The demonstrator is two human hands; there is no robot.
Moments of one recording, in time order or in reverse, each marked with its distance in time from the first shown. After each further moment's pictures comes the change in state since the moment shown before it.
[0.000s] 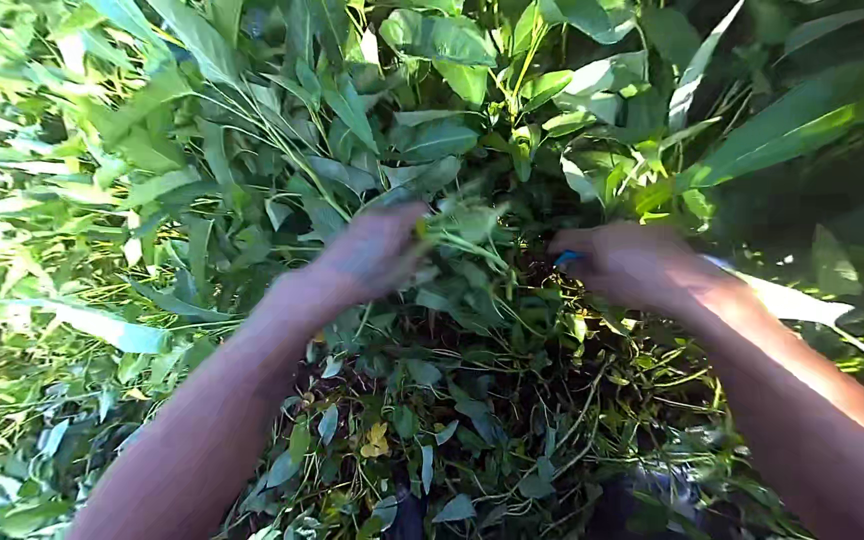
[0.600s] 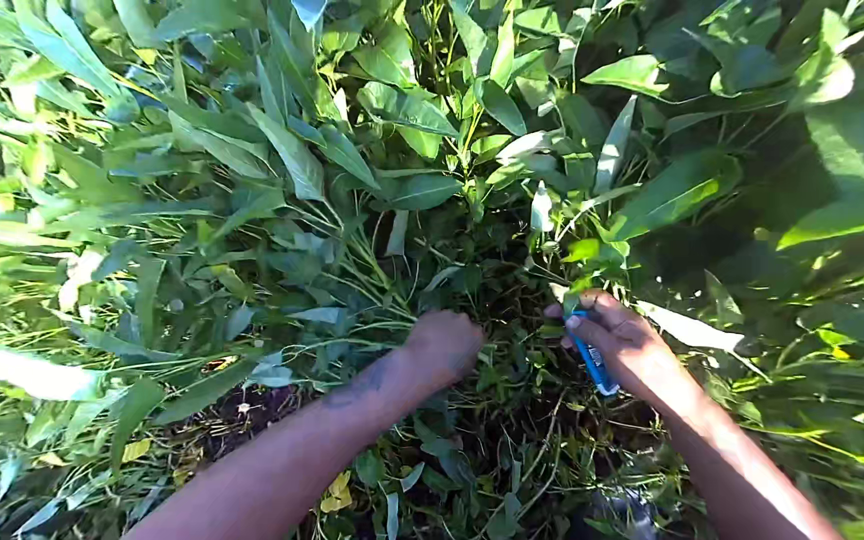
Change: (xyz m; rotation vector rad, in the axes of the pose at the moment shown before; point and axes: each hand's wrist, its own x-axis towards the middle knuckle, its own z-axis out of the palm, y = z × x) left_hand 0.034 0.083 0.103 0.230 -0.405 0.061; right_hand -0.068 0.045 0.068 1.094 0.351 0.079
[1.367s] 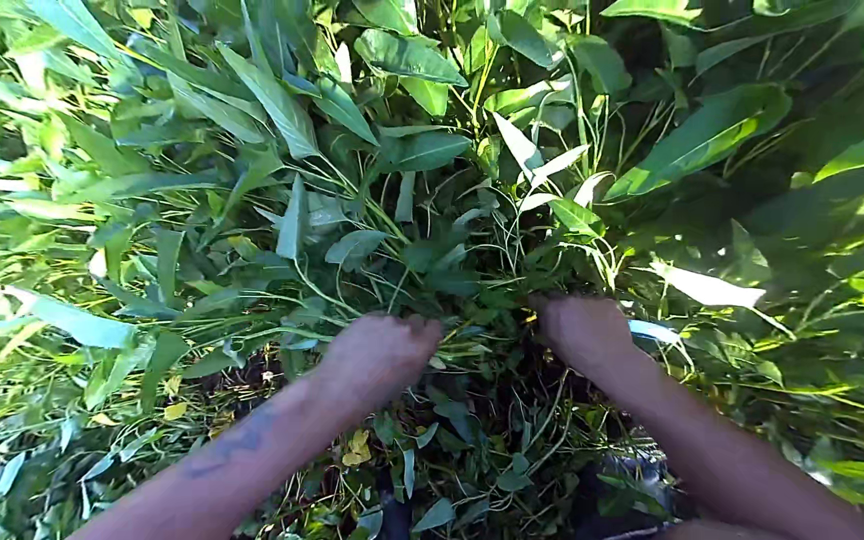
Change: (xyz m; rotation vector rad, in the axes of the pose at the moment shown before) left_hand -0.105 -0.033 0.003 0.226 0.262 0.097; right_hand 0.007 -0.012 0.065 -1.262 -0.253 0.110
